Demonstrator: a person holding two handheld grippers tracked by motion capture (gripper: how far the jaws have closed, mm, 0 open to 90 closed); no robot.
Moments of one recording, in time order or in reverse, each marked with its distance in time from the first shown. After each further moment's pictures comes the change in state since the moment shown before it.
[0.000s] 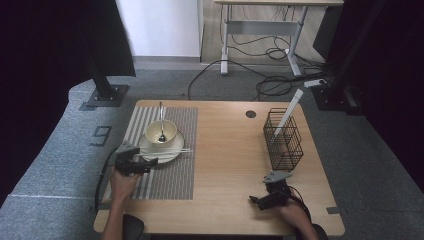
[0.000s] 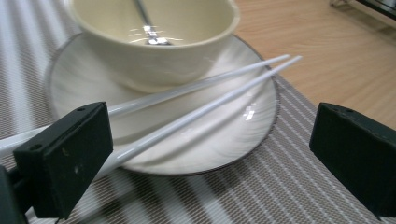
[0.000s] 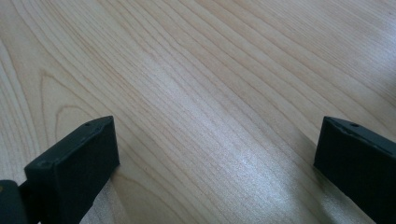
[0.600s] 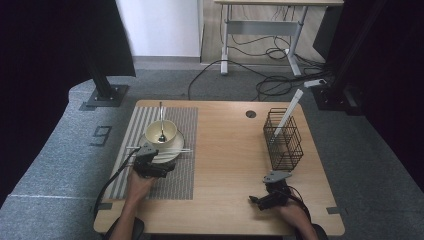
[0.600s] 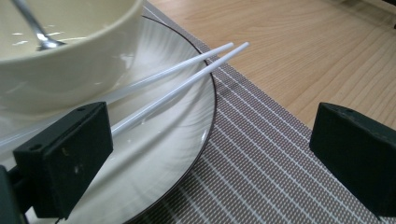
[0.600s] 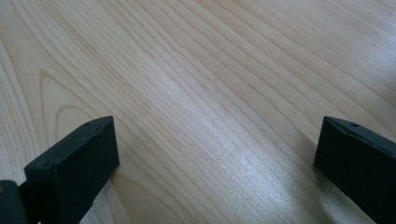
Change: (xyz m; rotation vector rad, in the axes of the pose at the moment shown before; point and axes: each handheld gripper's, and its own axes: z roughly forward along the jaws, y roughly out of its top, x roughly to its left) left arm -0.035 0.004 0.040 0.047 -0.086 0.096; right arm 0.000 0.000 0.000 -0.001 0.000 0.000
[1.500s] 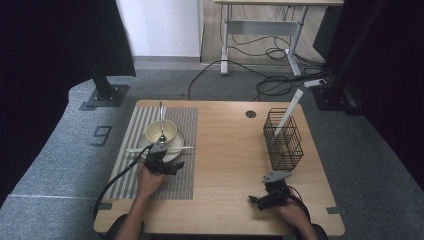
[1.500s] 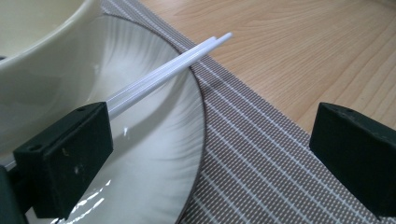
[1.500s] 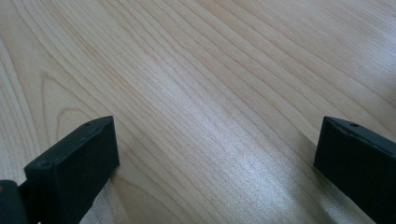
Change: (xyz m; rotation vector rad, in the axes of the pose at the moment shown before) left arm -0.010 0.011 0.032 0.035 0.010 0.048; right arm 0.000 0.001 0.001 0.000 0.004 -0.004
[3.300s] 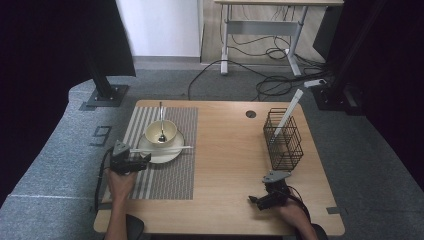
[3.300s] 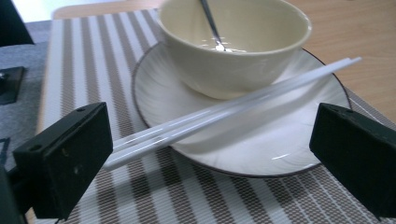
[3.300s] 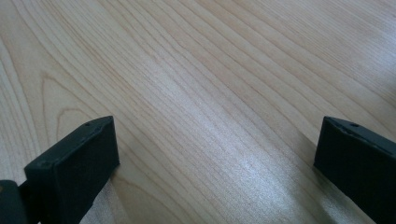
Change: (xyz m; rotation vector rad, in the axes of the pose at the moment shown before) left arm 0.054 -0.036 -0.085 -0.134 0.314 -0.173; right arm 0.000 0.000 0.000 -0.001 -0.001 0.000
